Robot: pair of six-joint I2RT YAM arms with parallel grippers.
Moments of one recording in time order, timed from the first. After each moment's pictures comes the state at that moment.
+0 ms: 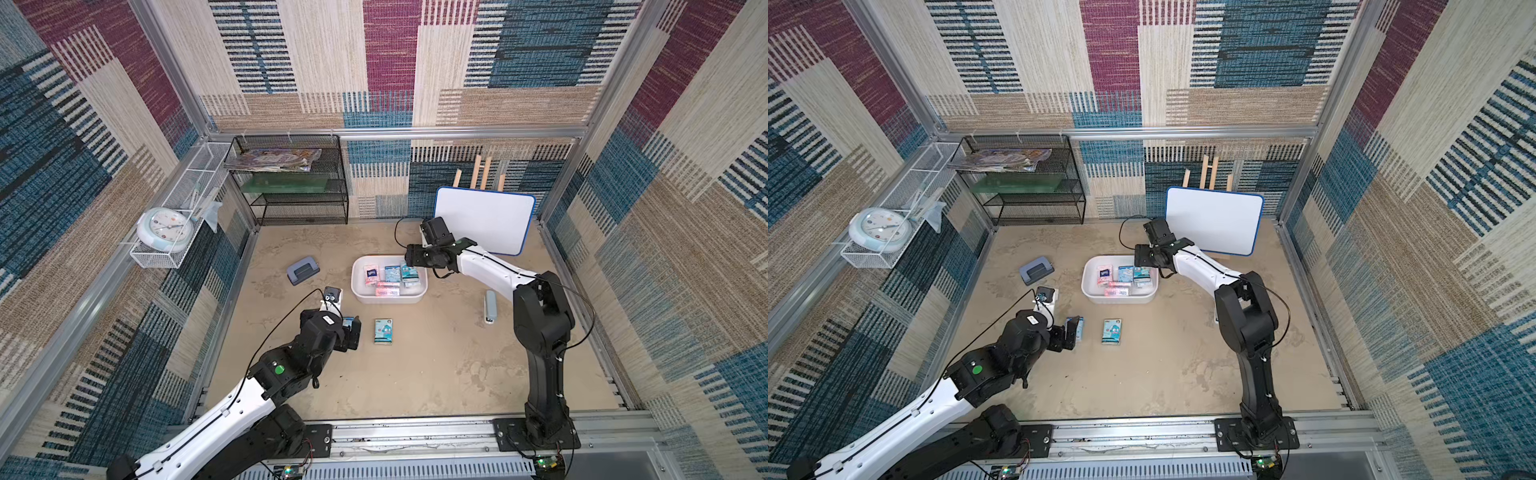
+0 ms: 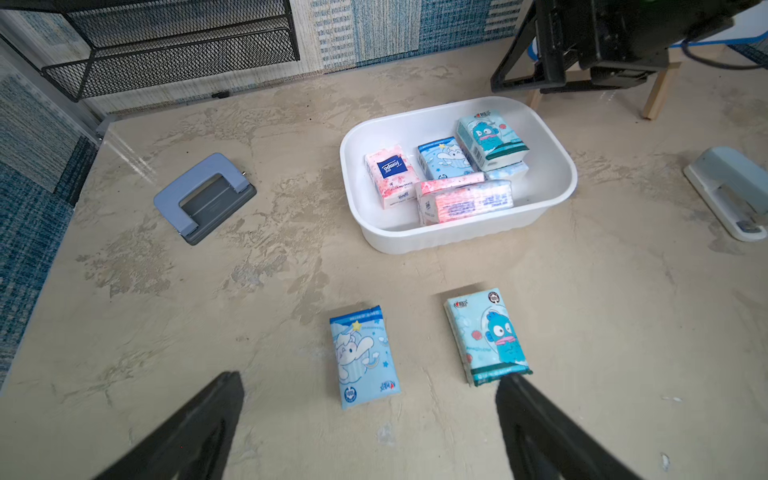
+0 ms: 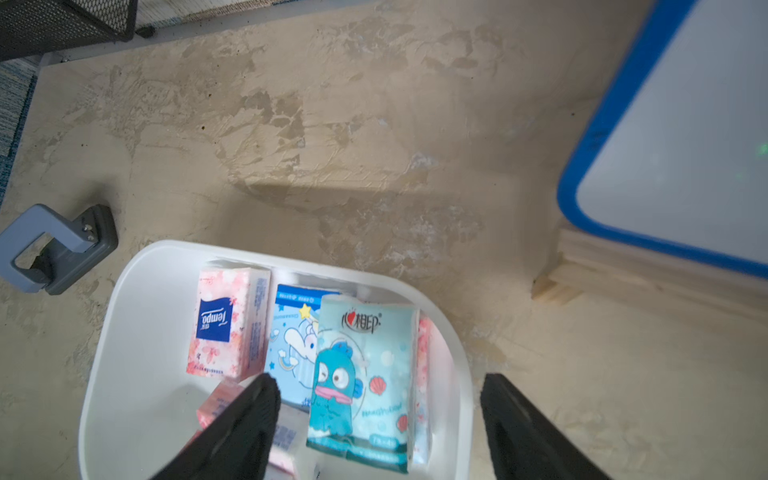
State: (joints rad) left arm -0.73 0.75 0.65 -0.52 -0.47 -0.26; right arm 0.54 2.07 1.68 -0.45 0.02 0.45
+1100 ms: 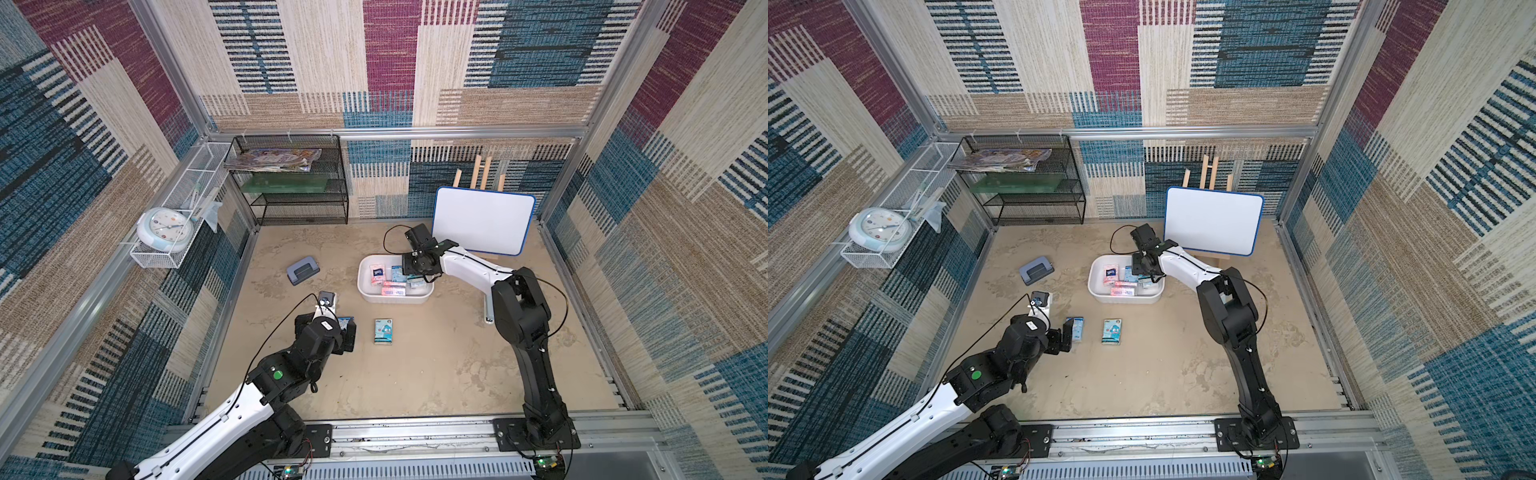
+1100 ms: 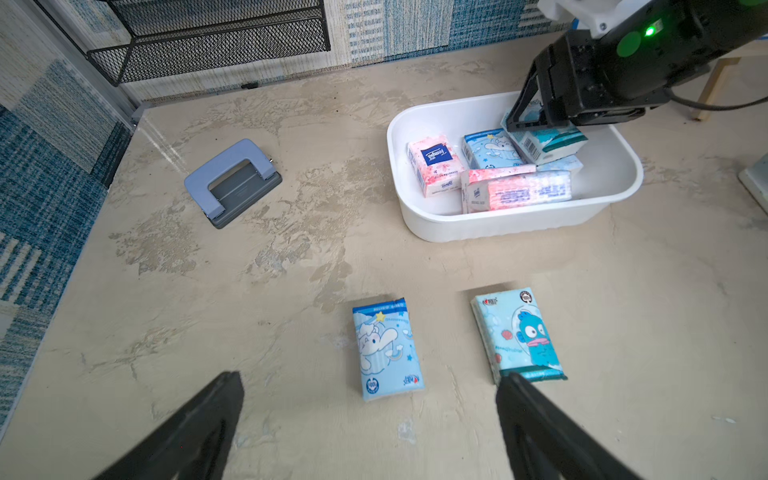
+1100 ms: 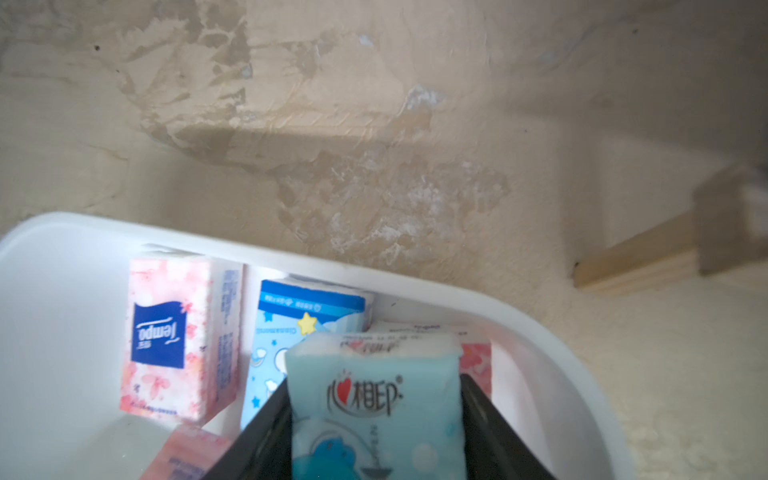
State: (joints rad) left arm -0.73 0.71 0.61 -0.53 -0.53 -0.29; right arm 0.59 2.19 1.78 -0.57 0.10 0.46
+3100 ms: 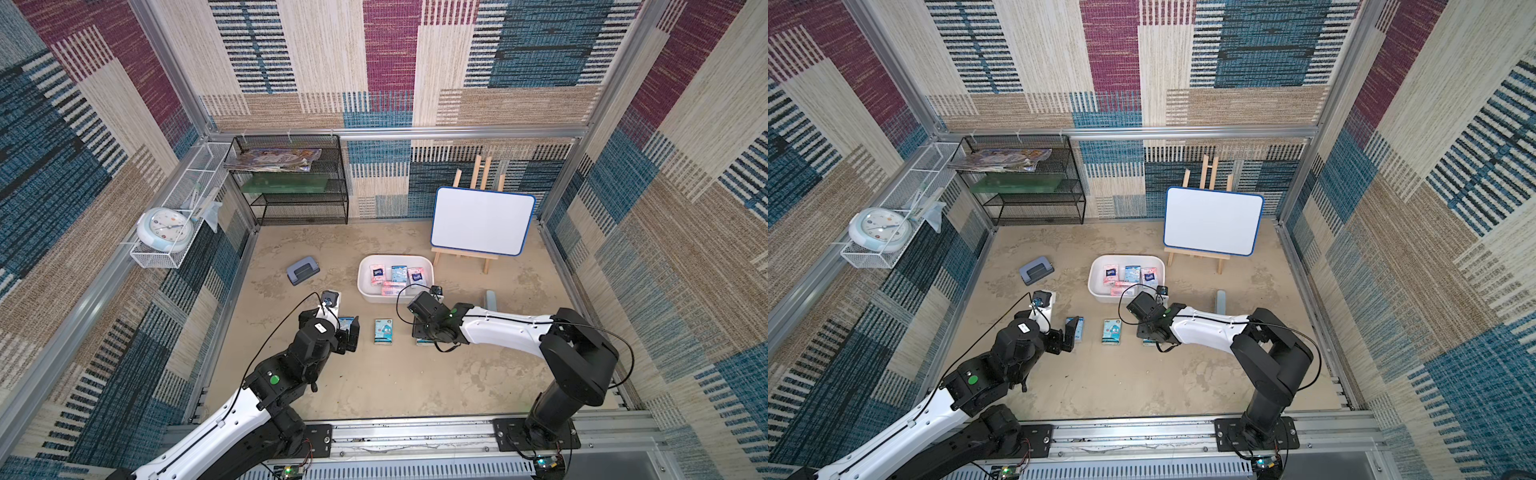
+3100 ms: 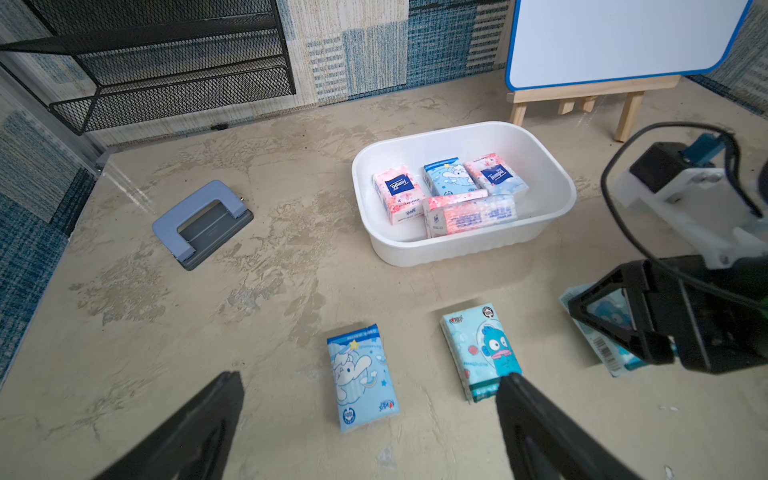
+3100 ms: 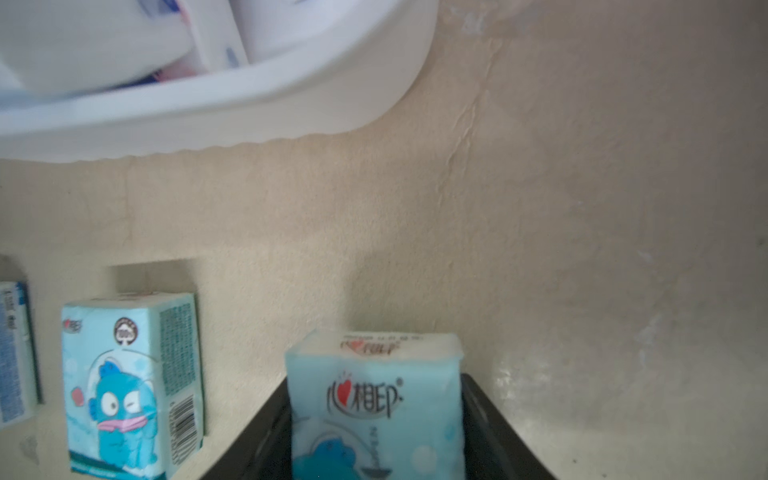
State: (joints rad) left arm -0.73 0.67 0.58 -0.42 -0.46 -0.20; right arm 0.89 1.70 0.97 -0.42 0.25 0.93
